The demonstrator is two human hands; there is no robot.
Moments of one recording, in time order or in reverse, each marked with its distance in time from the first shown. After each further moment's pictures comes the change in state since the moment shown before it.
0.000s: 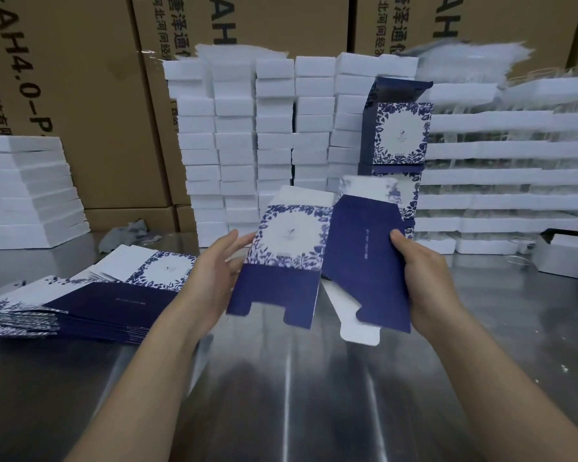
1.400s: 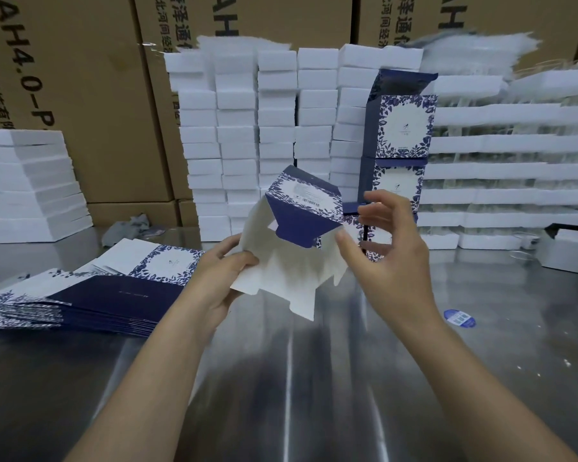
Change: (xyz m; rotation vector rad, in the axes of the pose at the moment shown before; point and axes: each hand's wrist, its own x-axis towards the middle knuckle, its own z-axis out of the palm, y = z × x) left_hand 0.009 -0.014 0.001 0.052 0.143 0.005; right_hand -0.040 0.000 0.037 -0.399 -0.040 -0.800
